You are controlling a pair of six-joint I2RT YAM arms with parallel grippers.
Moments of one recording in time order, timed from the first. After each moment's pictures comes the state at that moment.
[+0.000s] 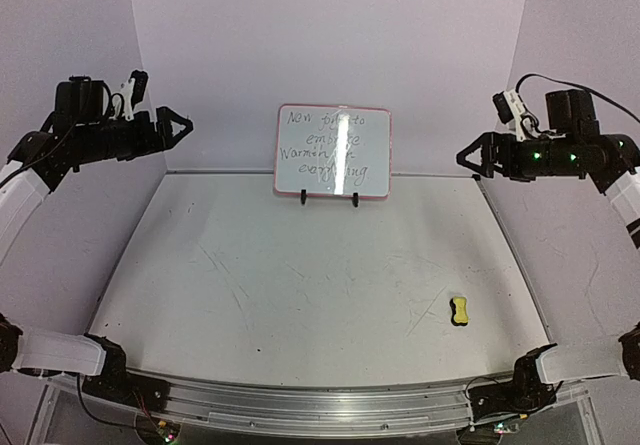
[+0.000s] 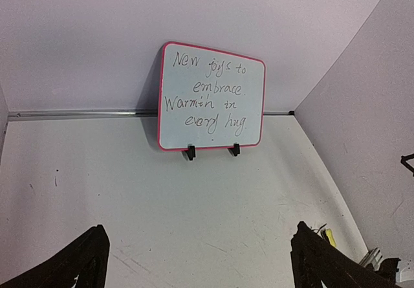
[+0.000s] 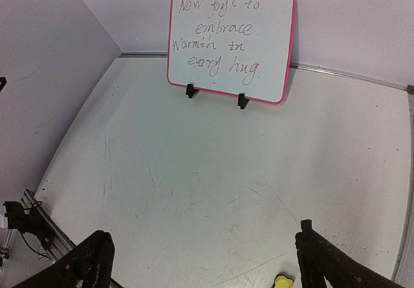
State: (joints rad) left arm -0.30 1.12 1.41 -0.63 0.26 -0.31; right arm 0.26 1.16 1.51 -0.92 -0.35 0.15
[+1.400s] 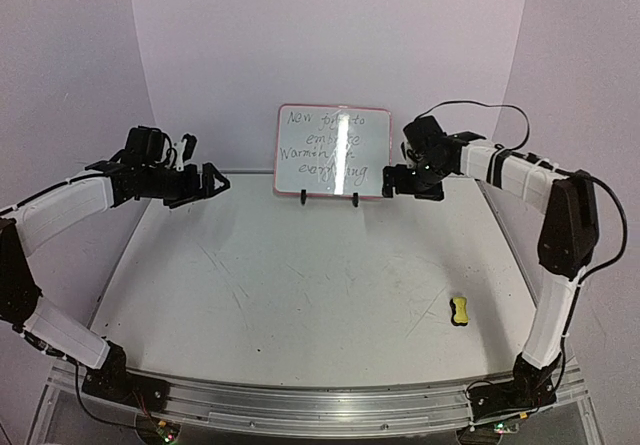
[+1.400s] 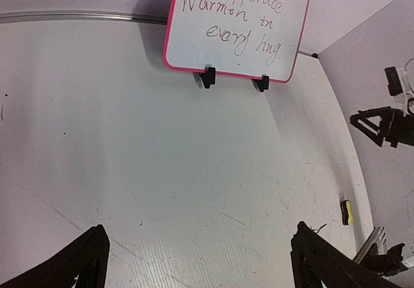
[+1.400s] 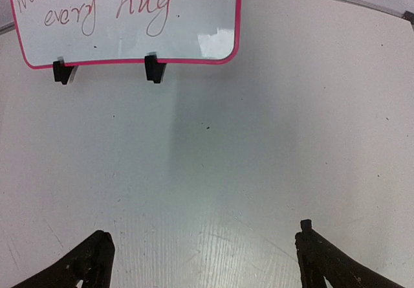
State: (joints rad) left arm -0.30 1.39 1.12 -0.36 0.35 -0.37; right arm 0.48 1.93 1.71 -0.73 0.13 0.37
